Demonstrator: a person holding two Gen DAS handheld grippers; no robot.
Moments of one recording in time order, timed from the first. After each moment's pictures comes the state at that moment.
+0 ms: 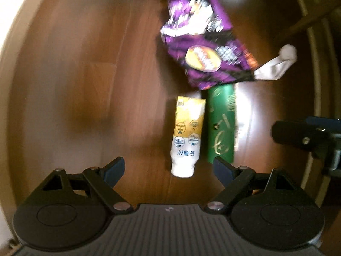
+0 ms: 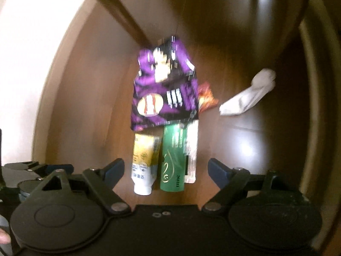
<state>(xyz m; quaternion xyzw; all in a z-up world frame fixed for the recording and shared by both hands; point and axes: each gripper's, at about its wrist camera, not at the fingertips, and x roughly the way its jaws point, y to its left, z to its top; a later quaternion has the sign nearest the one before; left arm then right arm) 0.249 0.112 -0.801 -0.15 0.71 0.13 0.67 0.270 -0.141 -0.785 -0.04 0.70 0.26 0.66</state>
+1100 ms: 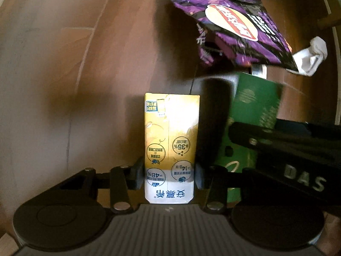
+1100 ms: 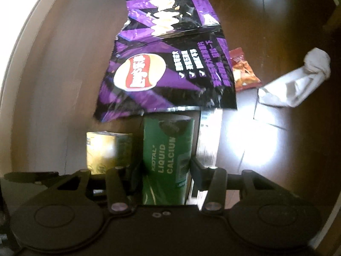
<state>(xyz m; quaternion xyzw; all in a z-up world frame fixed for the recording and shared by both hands) 0.242 0.111 -0.890 -0.20 0.73 0.13 0.64 0.247 -0.082 -0.899 -0.10 0.73 0.25 0.63</state>
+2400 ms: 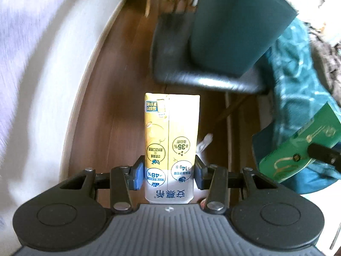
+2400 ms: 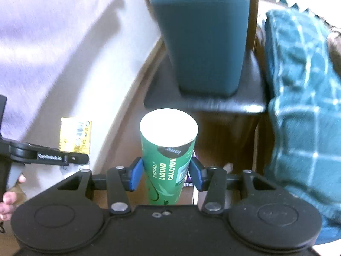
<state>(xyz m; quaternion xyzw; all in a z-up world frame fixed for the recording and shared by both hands) 0.235 0.171 -0.256 -0.14 0.57 0.07 0.81 0.253 -0.120 -0.260 -0.05 0.54 0.27 0.80</state>
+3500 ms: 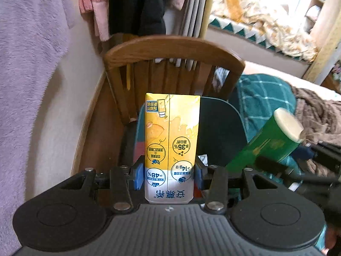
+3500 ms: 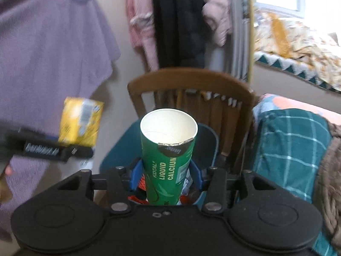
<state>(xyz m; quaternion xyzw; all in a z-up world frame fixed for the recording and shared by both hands) 0.543 0.113 -0.094 -0.10 0.49 0.09 0.86 0.523 -0.107 -0.132 -0.09 0.43 0.33 0.84</state>
